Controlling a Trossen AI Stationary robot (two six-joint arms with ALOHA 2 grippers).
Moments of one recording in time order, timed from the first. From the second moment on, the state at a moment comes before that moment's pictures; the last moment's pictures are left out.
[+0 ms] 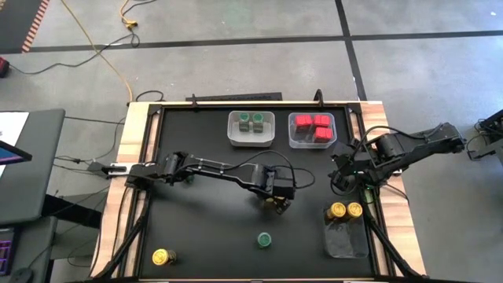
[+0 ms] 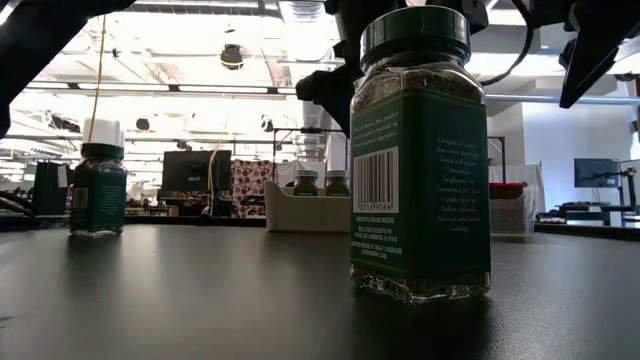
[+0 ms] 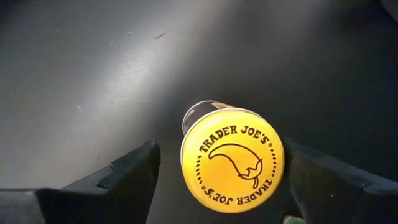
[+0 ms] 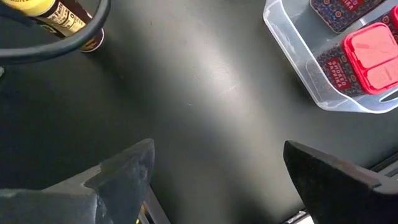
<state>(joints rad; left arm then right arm) -0.17 2.35 2.32 -1.21 -0.16 -0.89 0.27 0.92 0.98 -1.27 0.29 0.75</state>
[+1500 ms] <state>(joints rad) -0.28 1.99 1.92 -1.03 -0.29 -0.32 0.33 1.21 1.02 -0.72 0.29 0.67</state>
